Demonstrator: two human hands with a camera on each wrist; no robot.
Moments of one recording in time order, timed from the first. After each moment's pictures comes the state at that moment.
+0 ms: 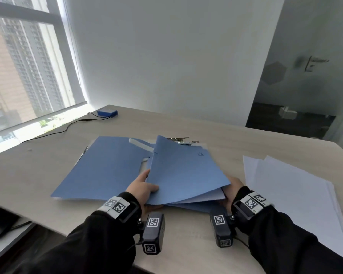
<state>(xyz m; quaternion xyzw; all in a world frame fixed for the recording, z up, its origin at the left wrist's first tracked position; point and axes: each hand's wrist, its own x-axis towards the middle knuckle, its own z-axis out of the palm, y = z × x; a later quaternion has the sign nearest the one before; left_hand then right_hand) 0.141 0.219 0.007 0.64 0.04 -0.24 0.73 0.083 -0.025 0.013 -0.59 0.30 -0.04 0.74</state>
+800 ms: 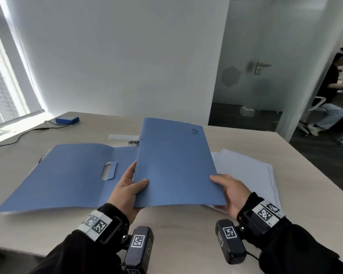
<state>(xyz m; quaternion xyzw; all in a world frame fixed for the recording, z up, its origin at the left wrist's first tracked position) 0.089 0.164 0.010 0.48 -0.13 -0.25 0.83 -0.027 -0.083 0.029 -0.59 0.28 -0.10 0.75</state>
